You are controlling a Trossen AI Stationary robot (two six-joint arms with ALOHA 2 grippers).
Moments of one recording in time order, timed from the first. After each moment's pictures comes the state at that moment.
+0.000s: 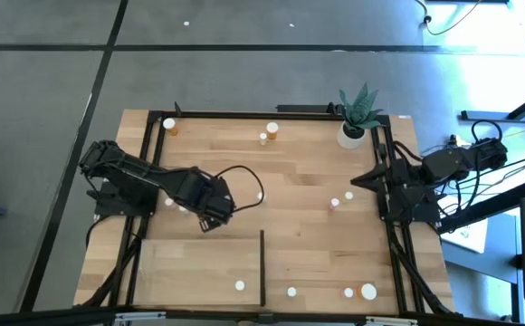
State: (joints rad) left arm -0.31 1.60 1.49 -1.52 -0.26 -0.82; right arm 0.43 0.52 0.80 -0.46 0.37 0.08
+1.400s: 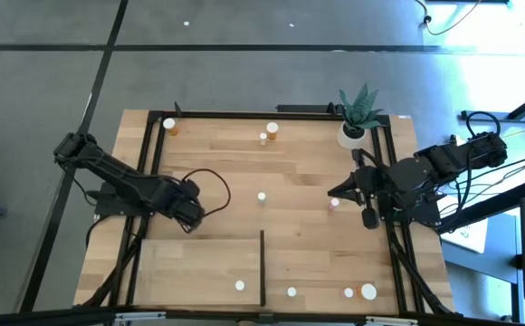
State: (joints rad) left arm -0.41 1.30 0.97 -1.27 -0.19 -1.21; right arm 0.43 1.01 1.26 -0.72 0.31 0.16
